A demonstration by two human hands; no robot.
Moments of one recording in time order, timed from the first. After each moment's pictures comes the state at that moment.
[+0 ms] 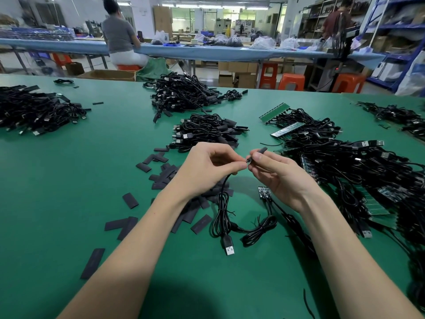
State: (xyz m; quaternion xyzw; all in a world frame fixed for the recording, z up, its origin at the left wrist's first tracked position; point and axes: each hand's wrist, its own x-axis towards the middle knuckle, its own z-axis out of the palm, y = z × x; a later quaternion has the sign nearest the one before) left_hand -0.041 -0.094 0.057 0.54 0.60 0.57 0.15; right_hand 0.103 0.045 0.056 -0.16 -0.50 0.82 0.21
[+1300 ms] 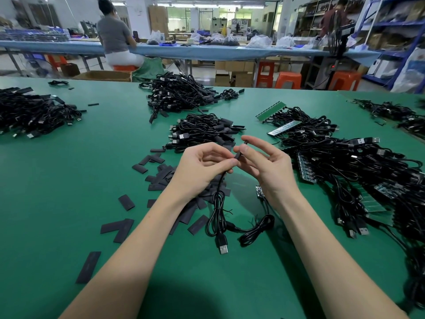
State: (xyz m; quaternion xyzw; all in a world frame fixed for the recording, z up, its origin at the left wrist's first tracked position) left_hand -0.043 -0.092 0.044 0.46 0.58 0.65 0.17; right_hand 0.083 0.022 0.053 -0.14 -0.54 0.75 0.37
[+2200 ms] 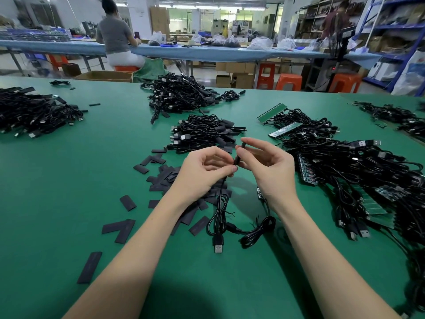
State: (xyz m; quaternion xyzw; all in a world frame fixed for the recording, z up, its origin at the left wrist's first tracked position) left_hand -0.047 -0.091 0.037 0.47 0.60 0.63 0.18; right_hand 0.079 0.020 0.043 -0.14 -0.65 0.60 0.45
